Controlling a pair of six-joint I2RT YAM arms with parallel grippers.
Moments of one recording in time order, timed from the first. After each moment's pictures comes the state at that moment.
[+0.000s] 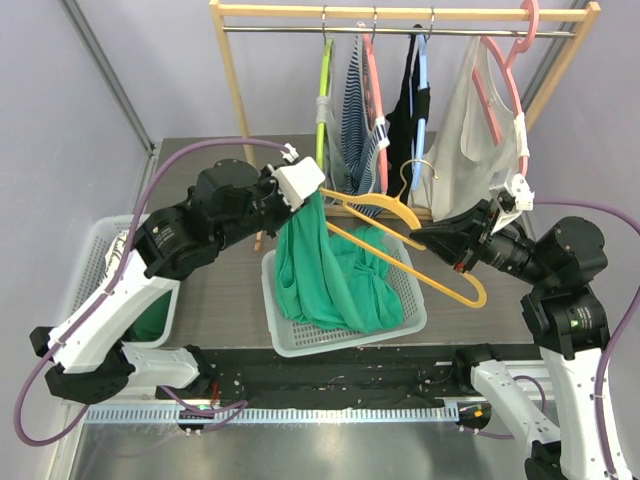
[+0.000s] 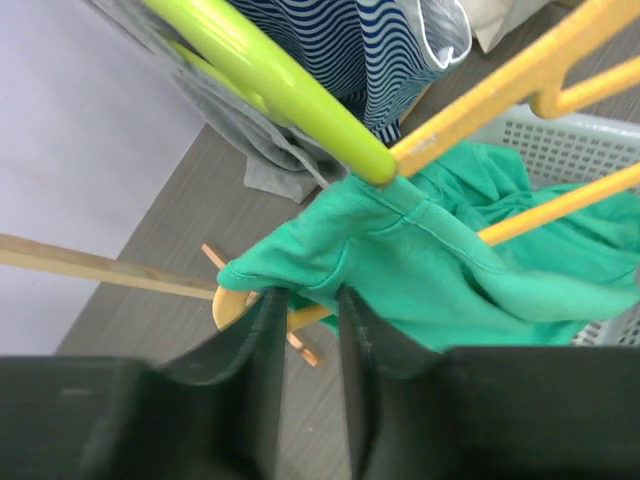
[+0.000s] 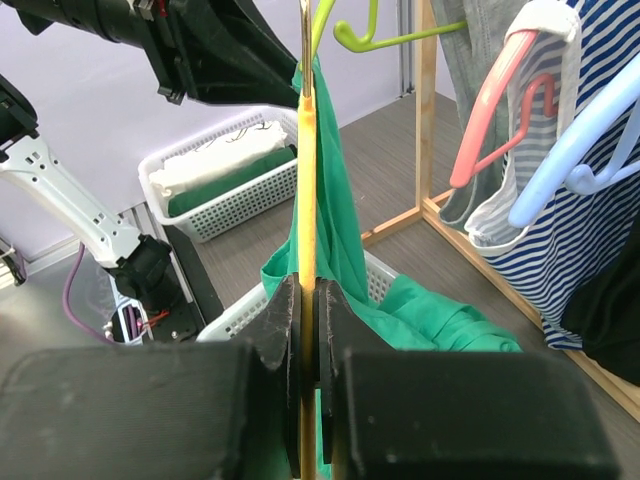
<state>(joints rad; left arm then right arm) -0.92 1.24 1.70 -0.85 -0.18 0.35 0.17 0.68 1.19 -0.44 -0.85 0.21</state>
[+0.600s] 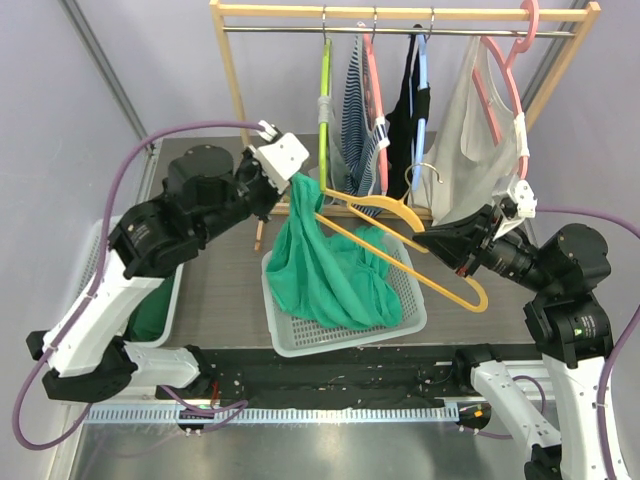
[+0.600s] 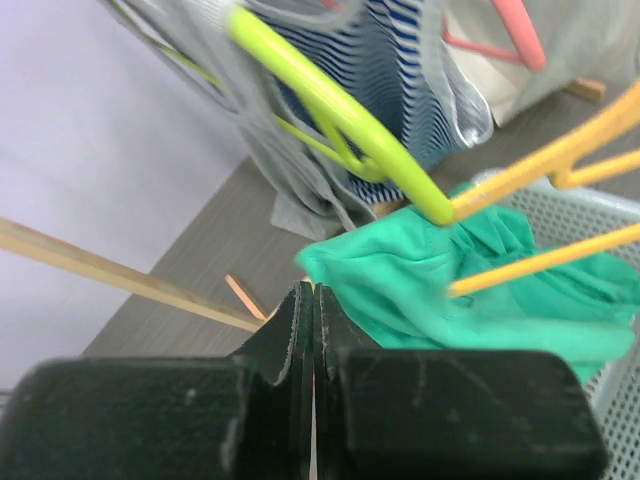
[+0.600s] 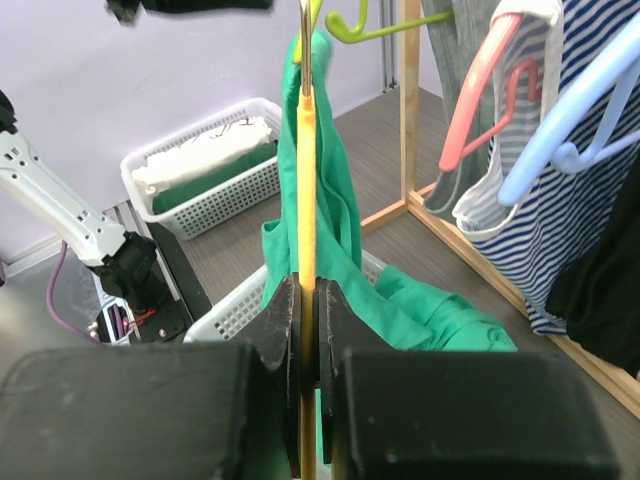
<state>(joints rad) -0.90 1.25 1.84 -0.85 -0.19 0.33 0.17 0.65 1.19 -0.48 -0.81 0.19</state>
